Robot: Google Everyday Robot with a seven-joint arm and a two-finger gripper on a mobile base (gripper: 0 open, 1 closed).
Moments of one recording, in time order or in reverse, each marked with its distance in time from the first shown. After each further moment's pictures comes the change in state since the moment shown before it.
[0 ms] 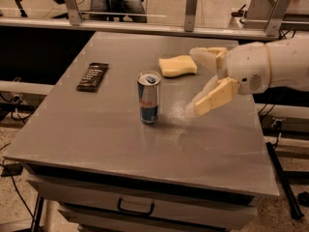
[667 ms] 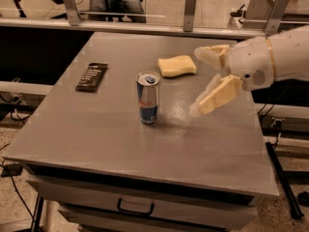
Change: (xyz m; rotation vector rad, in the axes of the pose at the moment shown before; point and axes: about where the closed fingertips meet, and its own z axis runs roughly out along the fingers) arm 0.007 -0.006 -0.009 0.023 0.125 -0.023
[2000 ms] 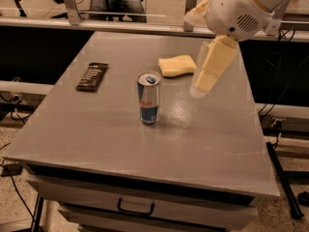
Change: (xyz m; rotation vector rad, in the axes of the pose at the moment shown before) arm -0.052 -0.007 -0.018 0.037 0.547 -0.265
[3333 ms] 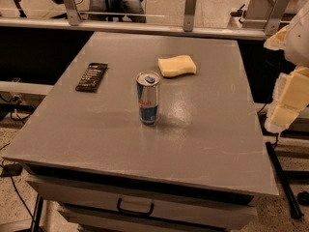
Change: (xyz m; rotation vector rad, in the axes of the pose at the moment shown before) arm 0.126 0.058 -0.062 0.053 0.367 0.224
